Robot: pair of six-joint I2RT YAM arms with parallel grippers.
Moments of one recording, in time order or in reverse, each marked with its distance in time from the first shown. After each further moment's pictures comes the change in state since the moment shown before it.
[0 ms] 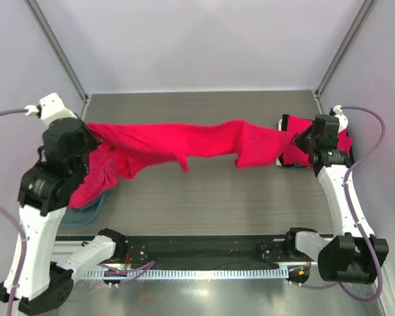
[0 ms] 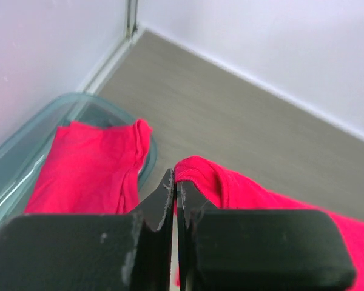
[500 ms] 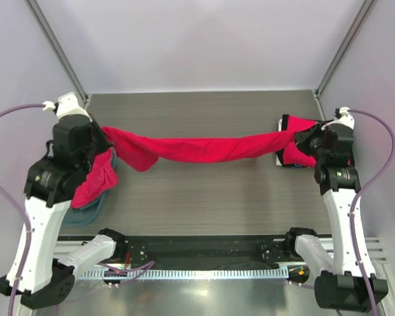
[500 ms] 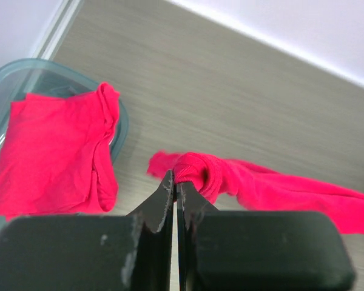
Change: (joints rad) left arm 0.001 0.055 -0.053 -0.051 0.192 -0.035; right arm -0.035 -0.183 -0.041 0.003 -0.218 -0.053
